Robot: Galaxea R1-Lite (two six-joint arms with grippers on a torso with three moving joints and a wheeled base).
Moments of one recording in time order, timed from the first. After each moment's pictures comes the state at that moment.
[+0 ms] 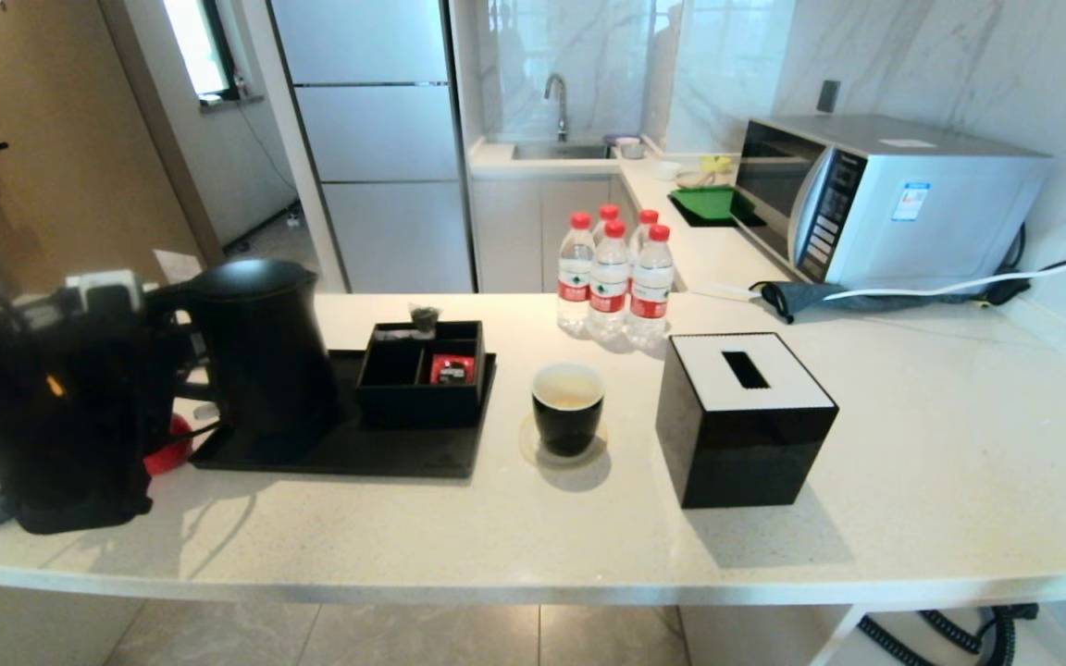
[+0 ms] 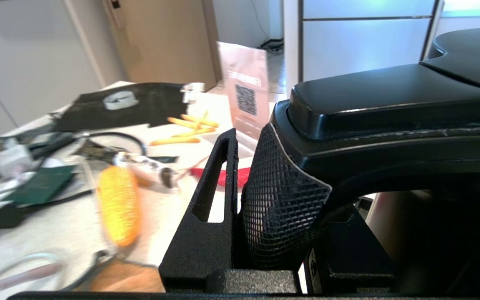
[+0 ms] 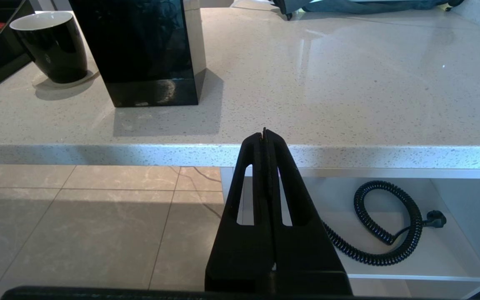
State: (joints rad) left arm 0.21 2.18 -0.83 -1.52 0.31 0.09; right arm 0.00 0.00 0.00 0.00 0.02 0.02
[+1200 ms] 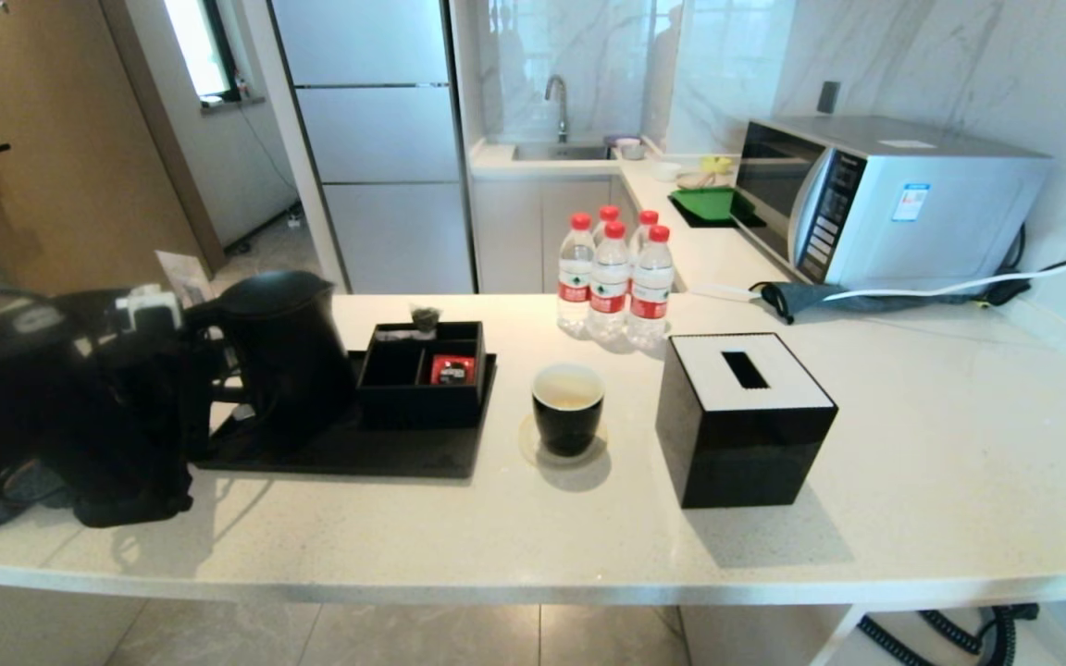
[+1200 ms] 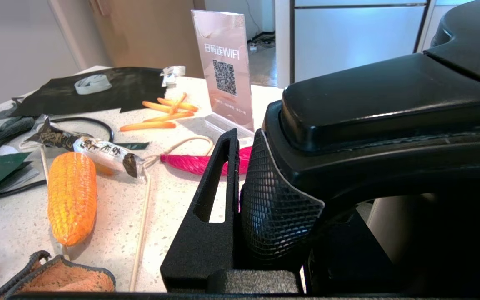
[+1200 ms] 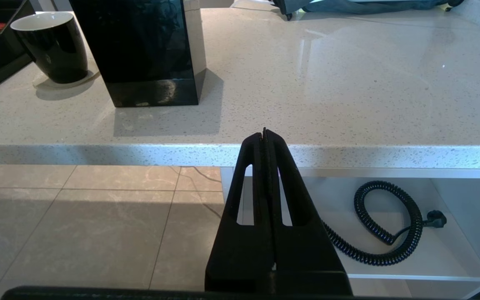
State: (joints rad) left arm 0.19 2.35 -0.94 -1.53 0.30 0.07; right arm 0.00 0.00 0.00 0.00 0.02 0.02
